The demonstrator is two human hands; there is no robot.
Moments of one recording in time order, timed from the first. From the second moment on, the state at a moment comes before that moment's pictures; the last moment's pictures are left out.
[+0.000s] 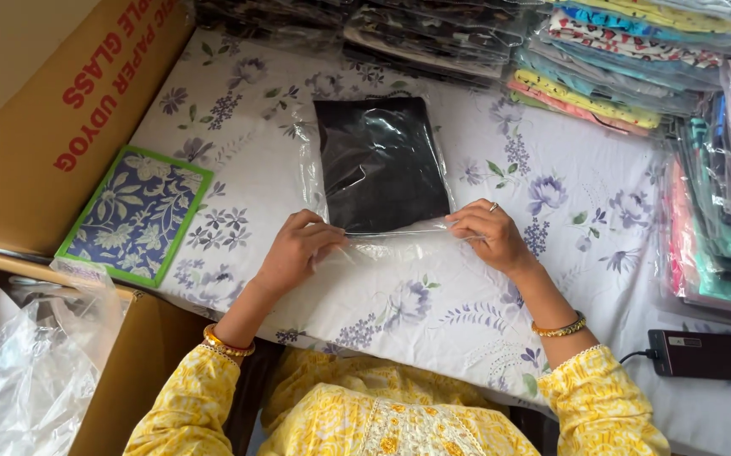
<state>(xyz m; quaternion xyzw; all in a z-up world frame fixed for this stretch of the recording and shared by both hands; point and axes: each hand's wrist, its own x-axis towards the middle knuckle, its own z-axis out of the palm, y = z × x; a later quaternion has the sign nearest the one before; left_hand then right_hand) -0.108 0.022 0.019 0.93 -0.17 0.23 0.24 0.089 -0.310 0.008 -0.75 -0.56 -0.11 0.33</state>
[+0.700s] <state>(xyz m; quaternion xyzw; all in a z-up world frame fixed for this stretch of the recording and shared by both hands) -0.097 0.024 0.013 0.87 0.18 0.17 0.42 0.102 -0.267 -0.007 -0.84 -0.25 0.11 0.48</state>
